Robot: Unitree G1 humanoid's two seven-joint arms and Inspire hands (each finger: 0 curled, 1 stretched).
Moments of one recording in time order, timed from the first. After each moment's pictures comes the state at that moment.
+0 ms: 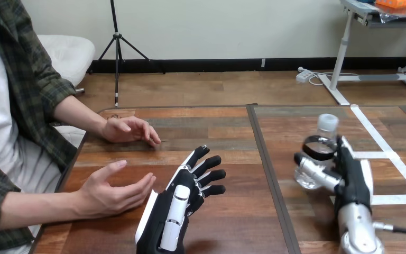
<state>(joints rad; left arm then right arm) 0.16 -0.05 -0.22 0.46 -0.19 -0.77 -0.29 -0.45 -0.19 -0.16 1.12 0.03 -0.41 -0.15</state>
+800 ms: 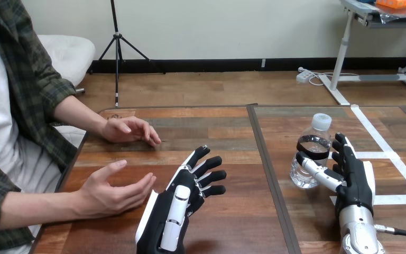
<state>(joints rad) 0.16 -0.05 -0.22 0.46 -0.19 -0.77 -0.29 -0.44 -0.18 -0.18 1.13 0.04 -0.46 -0.14</state>
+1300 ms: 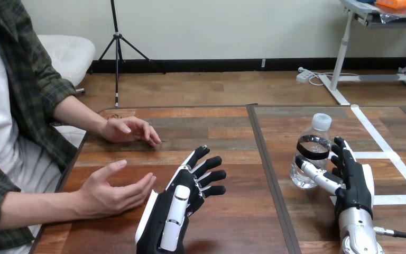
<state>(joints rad) 0.16 -0.05 -0.22 0.46 -0.19 -0.77 -0.29 -0.44 -0.18 -0.18 1.15 0.03 -0.46 -0.14</state>
